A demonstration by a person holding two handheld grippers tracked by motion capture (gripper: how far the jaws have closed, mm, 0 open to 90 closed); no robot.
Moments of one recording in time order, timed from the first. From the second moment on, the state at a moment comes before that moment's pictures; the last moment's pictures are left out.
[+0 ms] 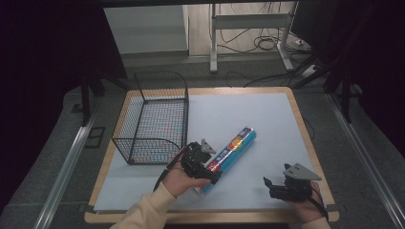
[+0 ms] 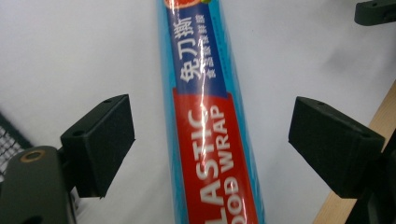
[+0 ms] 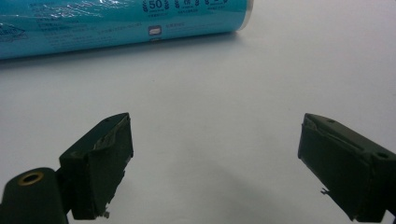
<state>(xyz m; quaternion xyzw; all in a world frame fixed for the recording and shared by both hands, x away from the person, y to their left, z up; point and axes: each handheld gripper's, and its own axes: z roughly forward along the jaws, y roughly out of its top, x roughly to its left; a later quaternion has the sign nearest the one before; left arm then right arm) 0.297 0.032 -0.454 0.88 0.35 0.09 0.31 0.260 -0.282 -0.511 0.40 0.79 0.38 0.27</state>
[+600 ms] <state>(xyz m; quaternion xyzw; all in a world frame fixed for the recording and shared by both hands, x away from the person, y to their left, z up) 0.331 -0.007 -0.455 0.89 0.34 0.07 0.28 0.260 -0.283 -0.511 0.40 0.79 0.38 0.27</state>
